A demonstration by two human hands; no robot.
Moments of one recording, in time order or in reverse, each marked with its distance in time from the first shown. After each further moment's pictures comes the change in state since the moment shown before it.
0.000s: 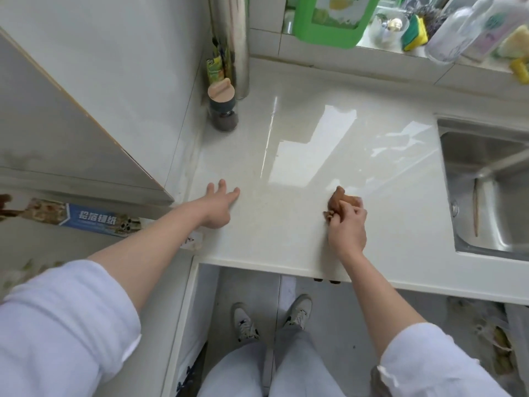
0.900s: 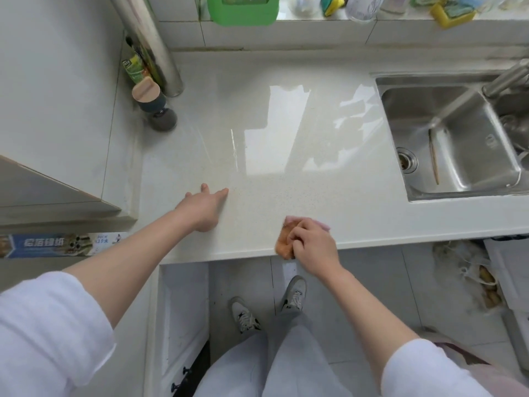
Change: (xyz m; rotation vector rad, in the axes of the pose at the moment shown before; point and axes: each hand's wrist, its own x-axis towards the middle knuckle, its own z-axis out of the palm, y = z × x) left_hand 0.008 0.085 0.026 0.304 0.099 -0.016; right_hand -0.069 0.067 -0.038 -0.125 -0.278 -0.298
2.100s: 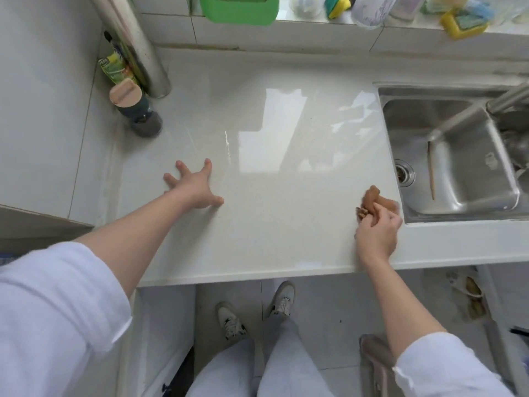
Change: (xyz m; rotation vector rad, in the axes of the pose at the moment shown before) left_hand 0.085 0.003 -0.042 -0.333 0.022 -0.241; right_hand 0.078 0.094 -0.075 0.153 0.528 0.582
